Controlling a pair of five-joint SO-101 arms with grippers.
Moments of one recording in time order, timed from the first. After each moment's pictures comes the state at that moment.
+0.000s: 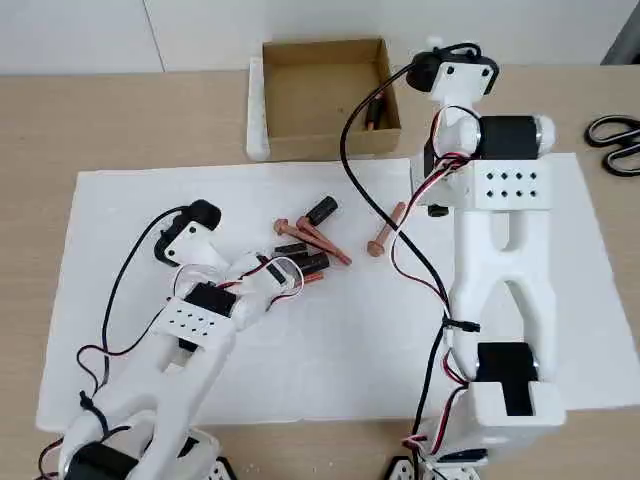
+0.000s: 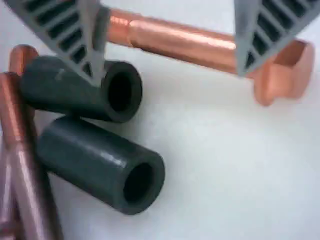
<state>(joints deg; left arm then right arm) 16.5 -23.7 58.2 40.2 67.8 -4.4 5.2 -24.9 97.3 2.2</state>
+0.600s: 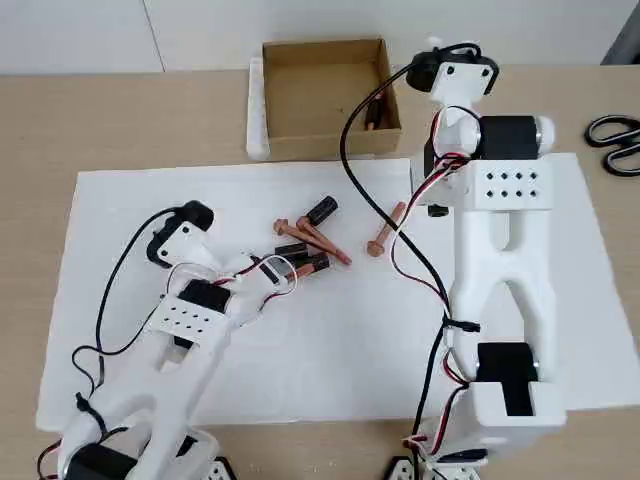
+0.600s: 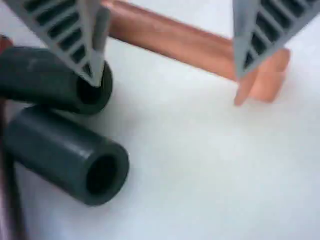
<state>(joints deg) 14.7 -23.8 56.2 45.9 65.7 -4.4 5.2 -24.9 97.3 2.2</state>
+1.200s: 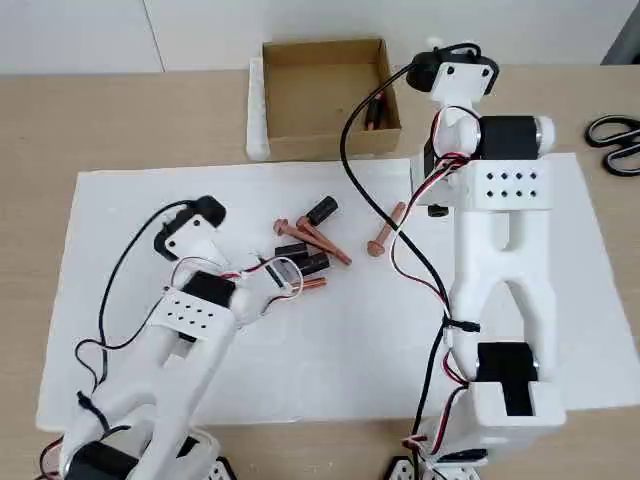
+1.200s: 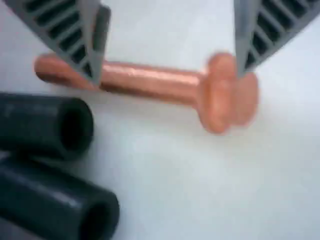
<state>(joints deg) 17.6 -23.7 52.4 53.0 65.8 -4.4 5.2 -24.9 97.4 2.2</state>
